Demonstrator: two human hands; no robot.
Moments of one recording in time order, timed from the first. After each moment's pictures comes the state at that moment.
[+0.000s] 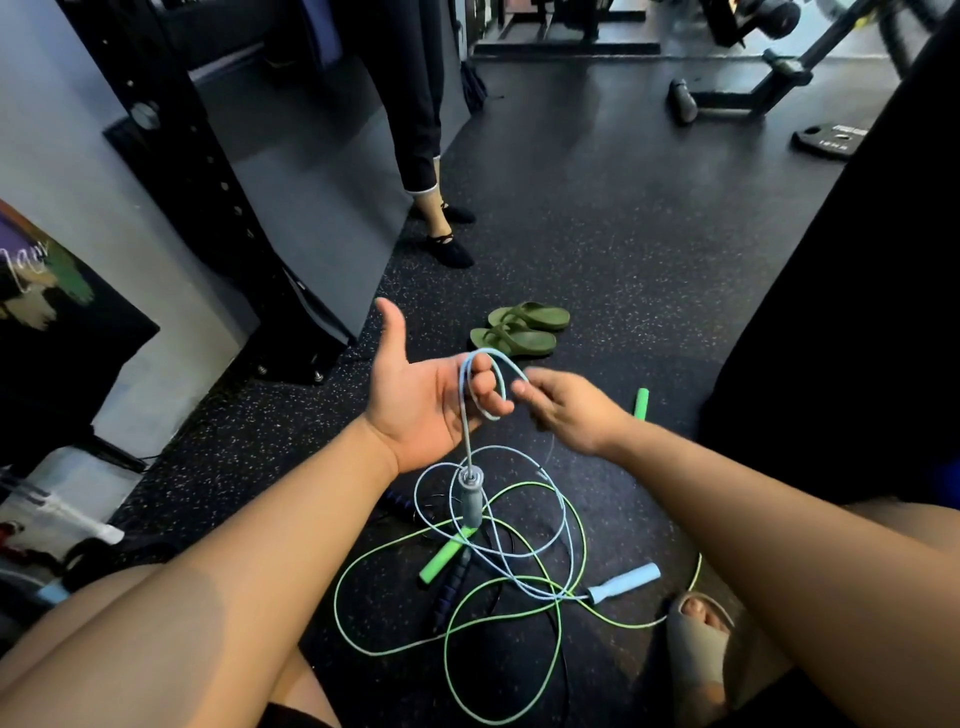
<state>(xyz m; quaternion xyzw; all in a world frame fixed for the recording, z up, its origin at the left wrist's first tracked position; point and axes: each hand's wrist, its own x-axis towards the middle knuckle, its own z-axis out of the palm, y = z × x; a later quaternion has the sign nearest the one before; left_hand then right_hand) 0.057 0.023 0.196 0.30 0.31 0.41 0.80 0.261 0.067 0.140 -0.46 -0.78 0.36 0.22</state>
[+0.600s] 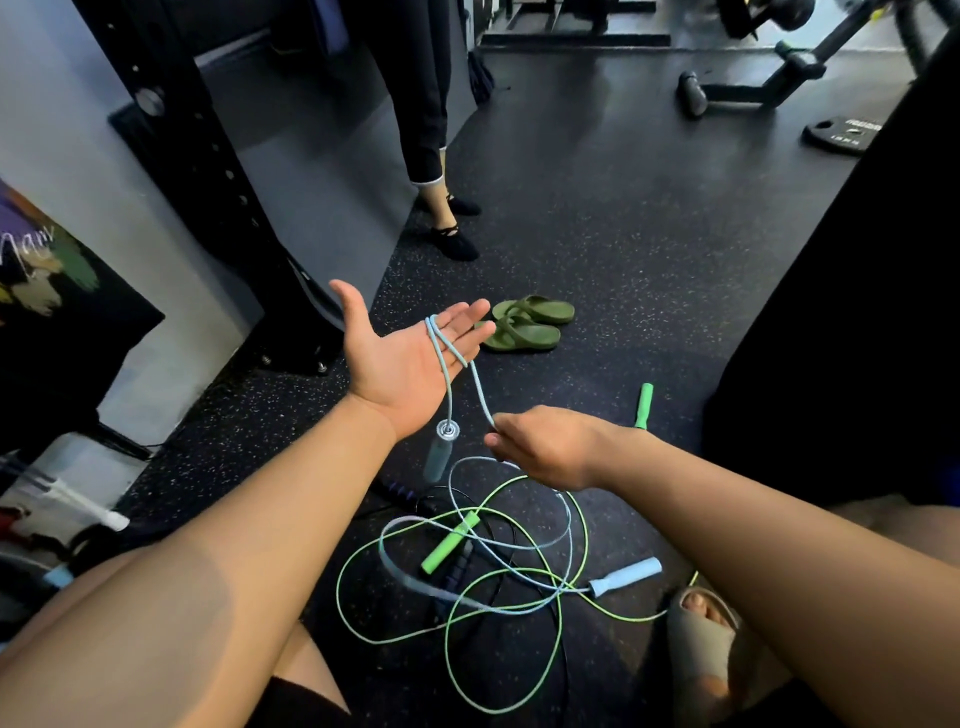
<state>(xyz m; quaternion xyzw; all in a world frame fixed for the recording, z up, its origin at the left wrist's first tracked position) 0.044 0.037 0.200 0.23 0.26 0.57 0.75 0.238 0.029 0.161 -0.37 -0.90 0.24 -0.02</state>
